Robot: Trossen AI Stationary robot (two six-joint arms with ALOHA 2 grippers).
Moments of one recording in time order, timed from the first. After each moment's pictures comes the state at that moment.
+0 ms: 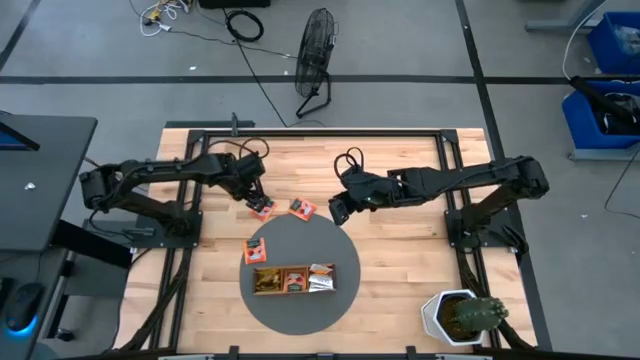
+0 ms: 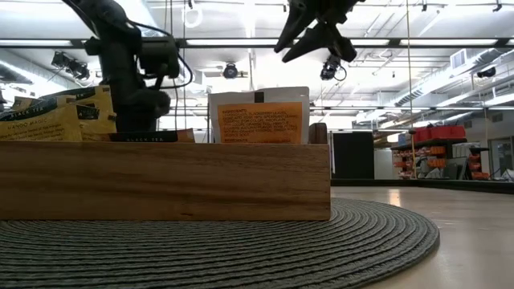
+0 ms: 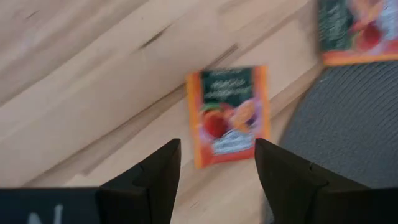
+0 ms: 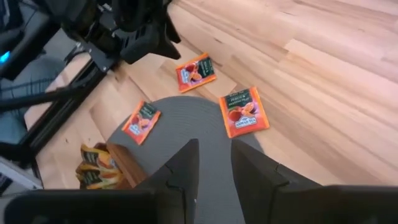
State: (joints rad) left arm 0.40 1.31 0.74 -0.71 0.04 -0.54; right arm 0.07 1.52 1.29 -0.52 0.25 0.85
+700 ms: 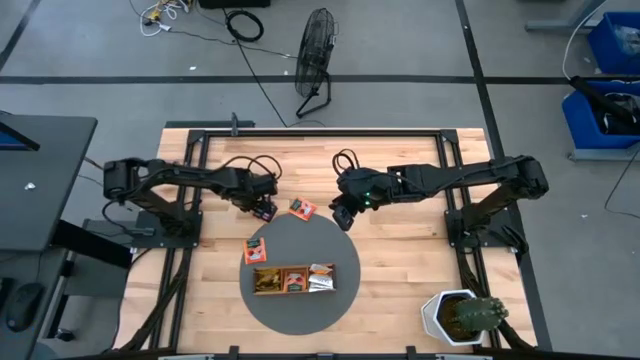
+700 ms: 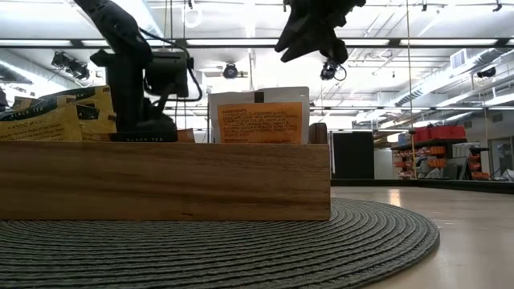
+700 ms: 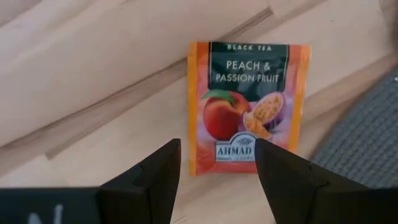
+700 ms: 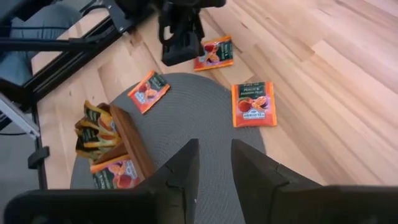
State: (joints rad) left arm 0.25 1.50 0.74 -0.66 -0.09 -0.80; right arm 0.03 1.52 1.29 -0.53 0.11 0.62
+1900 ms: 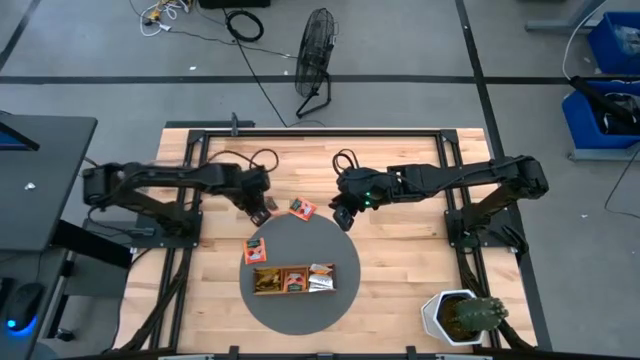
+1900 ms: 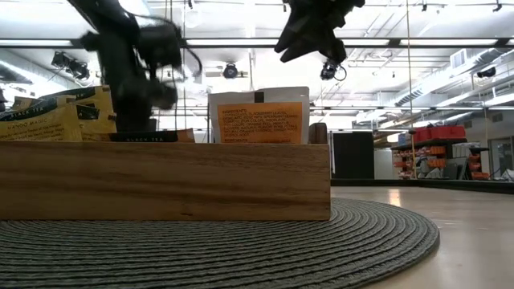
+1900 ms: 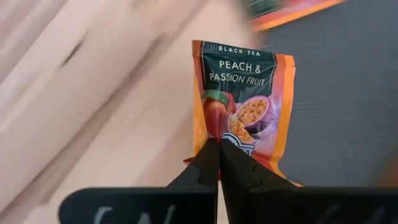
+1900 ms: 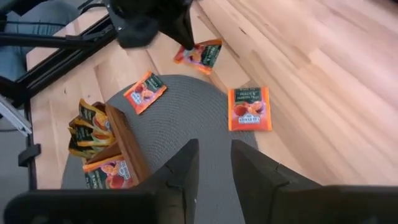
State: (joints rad) left arm 0.26 1.32 0.74 -0.65 0.04 -0.45; right arm 0.03 1.52 1.29 -0.52 0.12 0.58
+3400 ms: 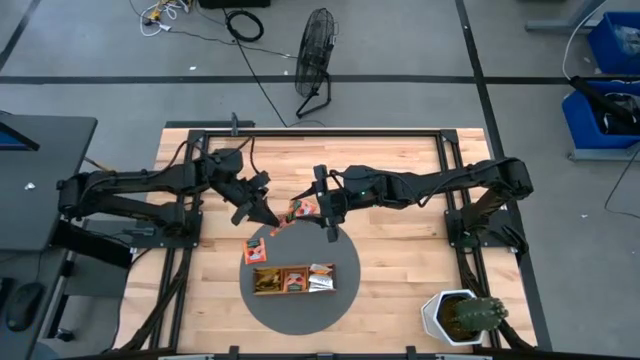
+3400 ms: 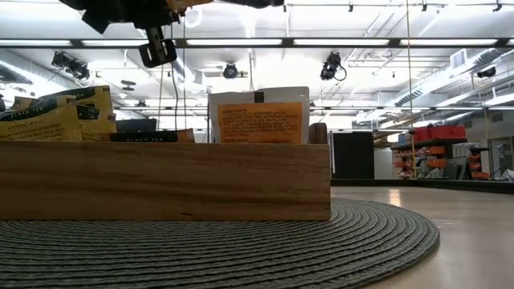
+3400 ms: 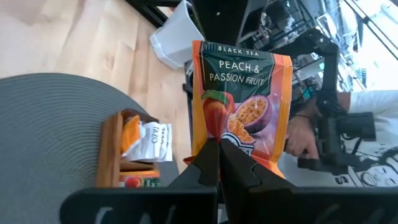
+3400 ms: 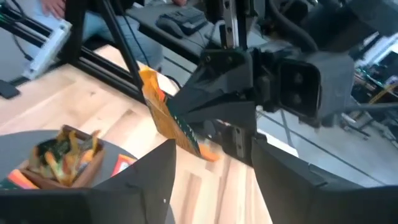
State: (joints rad) left arm 0.21 1.04 0.74 -0.05 0.74 -0.68; right arm 0.05 1.64 1.29 0.10 -0.05 -0.50
